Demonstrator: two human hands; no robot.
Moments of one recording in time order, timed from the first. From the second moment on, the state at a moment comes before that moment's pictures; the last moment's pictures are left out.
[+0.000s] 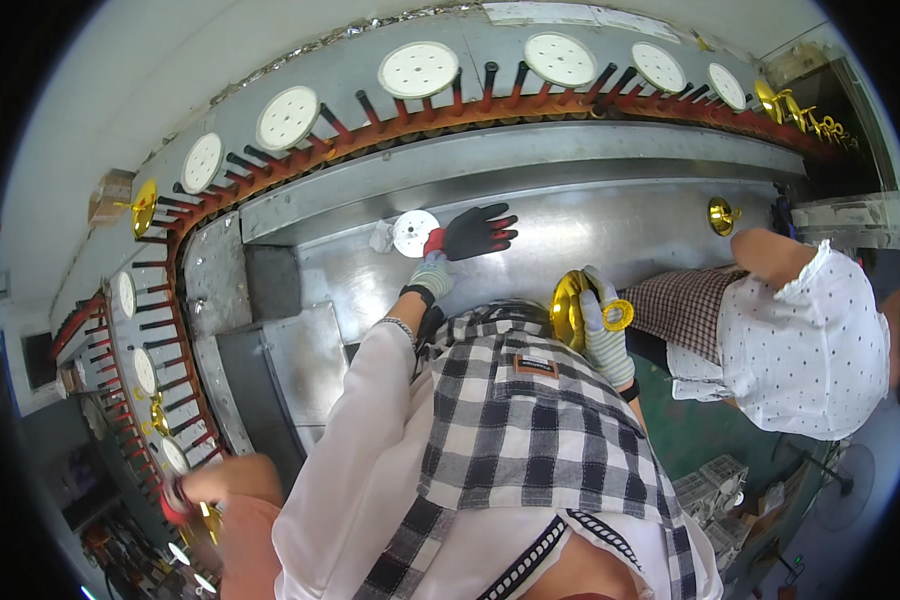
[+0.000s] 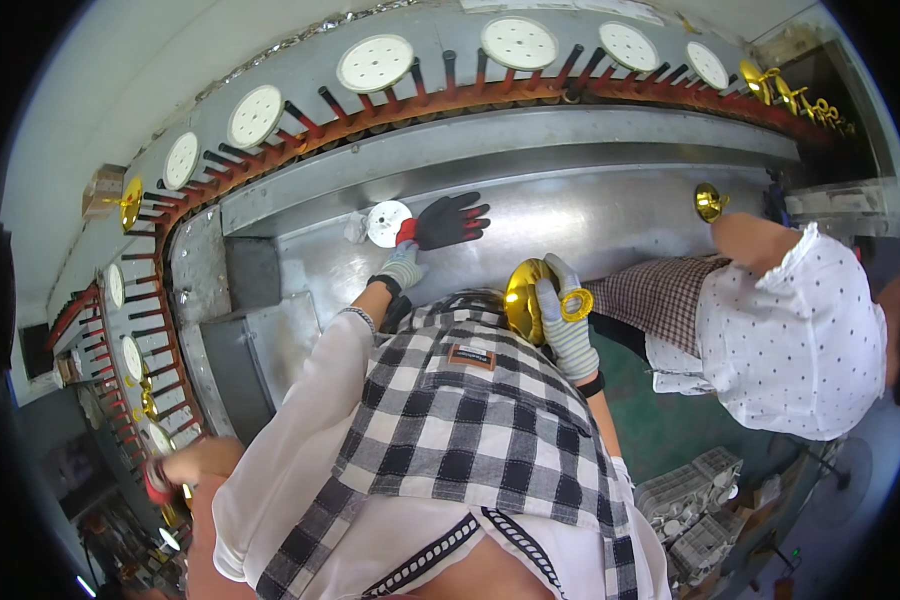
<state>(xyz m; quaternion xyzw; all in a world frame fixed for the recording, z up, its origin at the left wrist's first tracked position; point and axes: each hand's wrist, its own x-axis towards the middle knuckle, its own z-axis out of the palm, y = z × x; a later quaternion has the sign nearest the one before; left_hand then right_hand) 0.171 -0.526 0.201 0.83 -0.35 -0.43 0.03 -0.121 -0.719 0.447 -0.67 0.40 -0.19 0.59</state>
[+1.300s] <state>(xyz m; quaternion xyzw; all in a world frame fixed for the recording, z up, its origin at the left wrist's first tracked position) 0.123 -0.608 0.276 0.81 -0.31 -0.41 0.27 -0.204 -0.825 0.477 -0.76 0.40 -0.22 0.46</state>
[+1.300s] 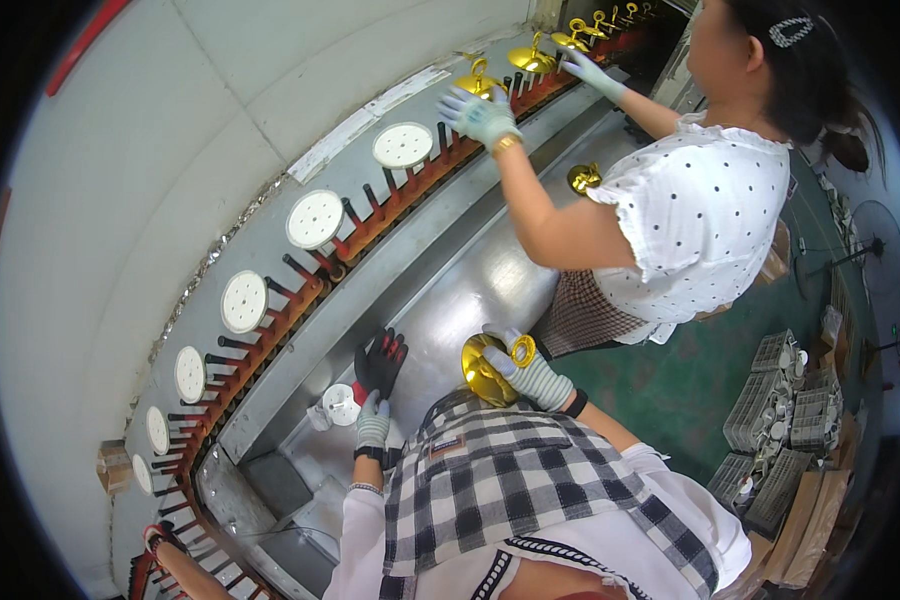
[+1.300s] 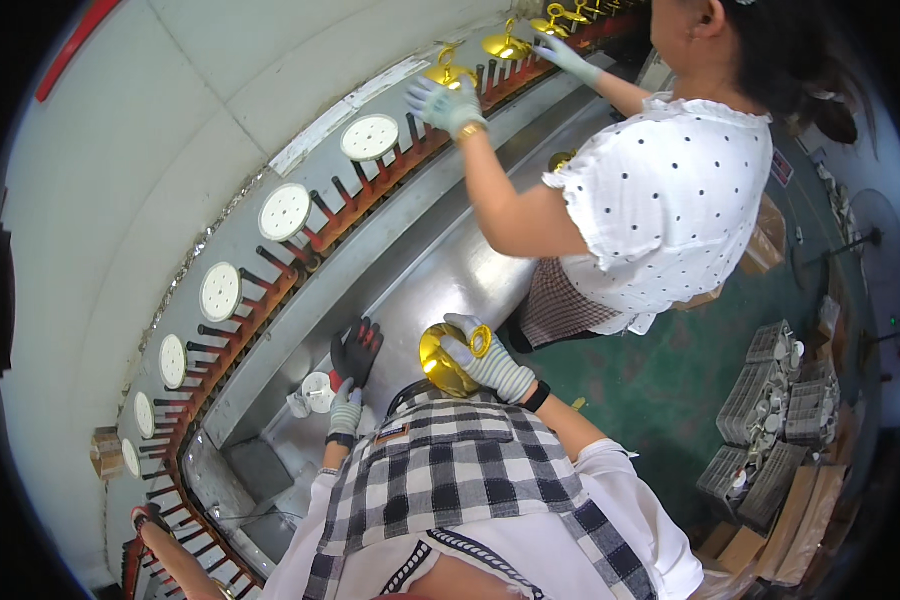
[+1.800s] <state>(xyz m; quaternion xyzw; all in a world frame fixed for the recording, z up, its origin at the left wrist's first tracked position) 0.130 -0.539 0.263 0.80 -0.32 -0.50 0.06 -0.176 -0.817 0.493 -0.72 0.40 -0.18 0.54</state>
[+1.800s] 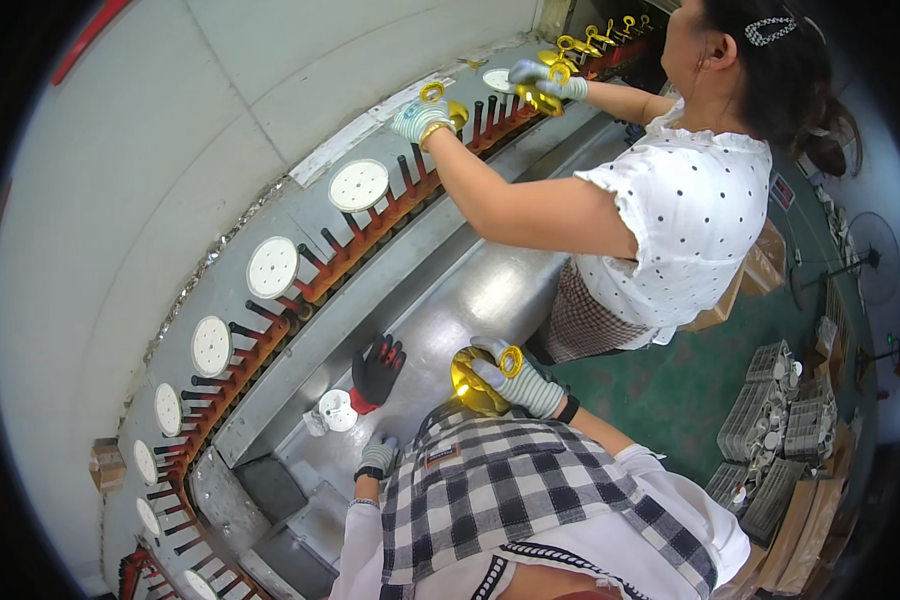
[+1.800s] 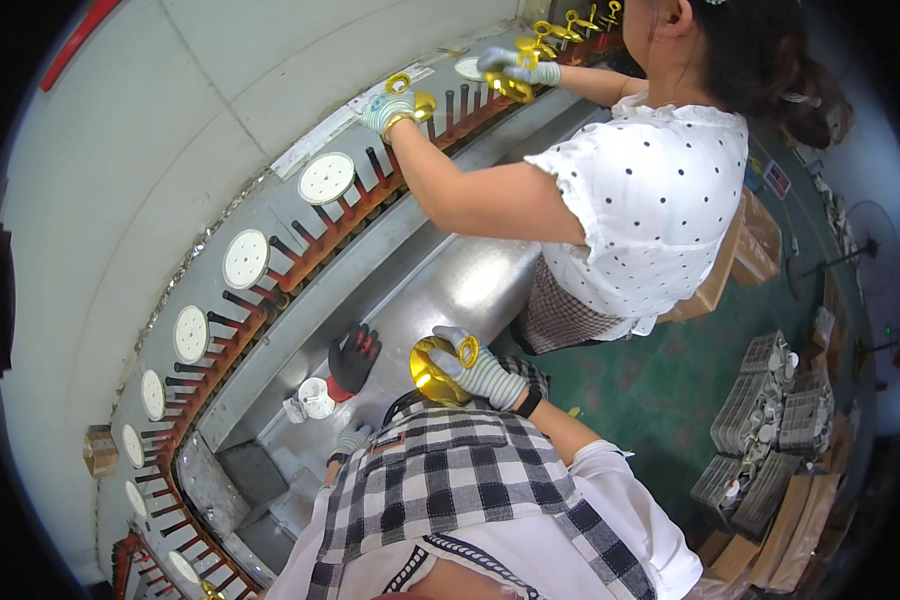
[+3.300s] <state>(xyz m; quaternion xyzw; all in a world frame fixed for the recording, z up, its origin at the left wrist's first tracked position) 0.128 -0.540 0.241 0.79 -0.32 -0.52 -0.04 -0.168 -0.813 0.482 -0.75 0.38 -0.17 0.52</state>
